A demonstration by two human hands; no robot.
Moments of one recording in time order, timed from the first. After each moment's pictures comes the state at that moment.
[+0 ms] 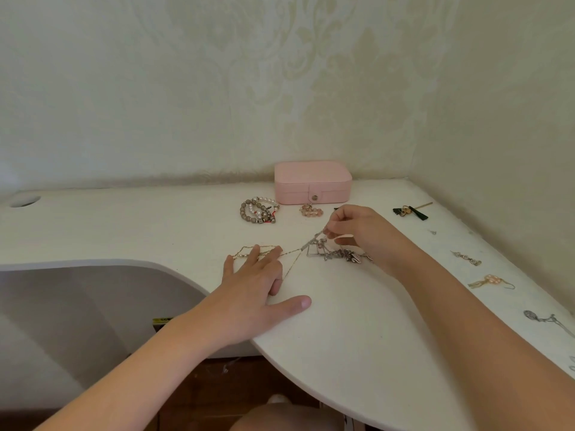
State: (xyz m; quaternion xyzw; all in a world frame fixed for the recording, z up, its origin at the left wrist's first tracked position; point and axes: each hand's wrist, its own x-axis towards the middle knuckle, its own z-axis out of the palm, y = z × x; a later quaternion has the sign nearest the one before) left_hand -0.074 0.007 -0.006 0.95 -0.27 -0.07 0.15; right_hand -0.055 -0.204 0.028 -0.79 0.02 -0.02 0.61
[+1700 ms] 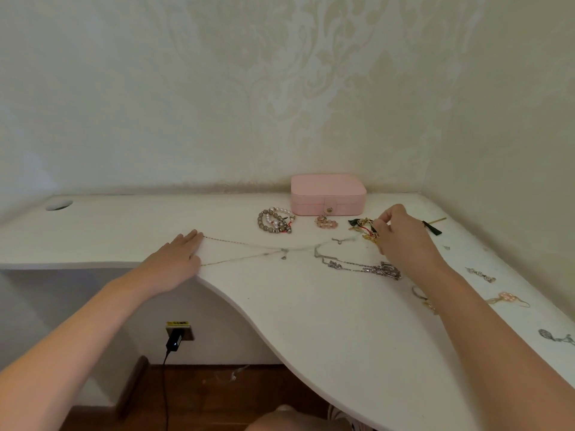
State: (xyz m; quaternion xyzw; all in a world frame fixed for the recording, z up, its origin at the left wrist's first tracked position) left_hand 0.012 0.126 -0.004 0.99 -0.11 -0.05 0.11; right_hand -0.053 -0.228 0.027 -0.92 0.12 -0.16 0.34
